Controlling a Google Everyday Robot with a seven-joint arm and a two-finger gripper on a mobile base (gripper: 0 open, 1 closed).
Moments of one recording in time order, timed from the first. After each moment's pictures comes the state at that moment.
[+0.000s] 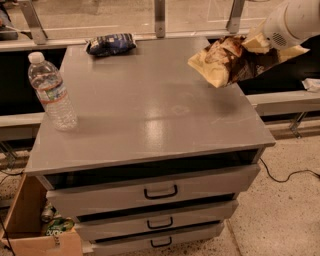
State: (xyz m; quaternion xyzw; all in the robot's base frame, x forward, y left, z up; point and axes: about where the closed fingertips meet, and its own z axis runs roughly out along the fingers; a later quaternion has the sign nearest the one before) arm 0.684 -0.245 0.992 -0.44 0.78 -0.11 0.44
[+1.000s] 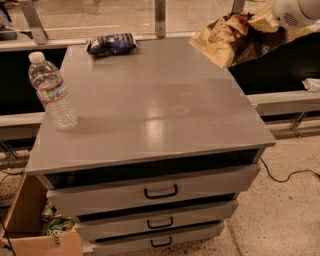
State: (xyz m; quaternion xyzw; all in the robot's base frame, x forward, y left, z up) arm 0.691 -0.253 1.042 -0.46 0.74 -0.14 0.48
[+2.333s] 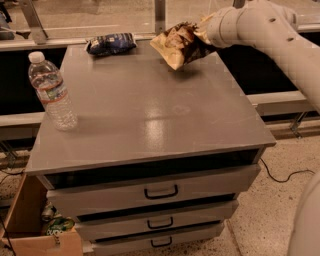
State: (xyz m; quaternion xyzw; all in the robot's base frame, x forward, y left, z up) arm 0.835 -0.150 0.965 -0.47 0.67 -0.12 0.57
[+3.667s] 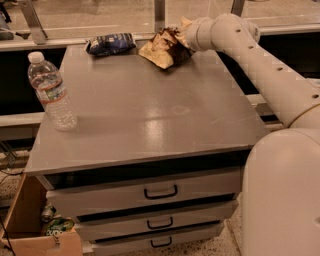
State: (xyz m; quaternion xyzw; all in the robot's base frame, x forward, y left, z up) arm 0.901 -0.093 0.922 -0.45 0.67 -0.07 0.59
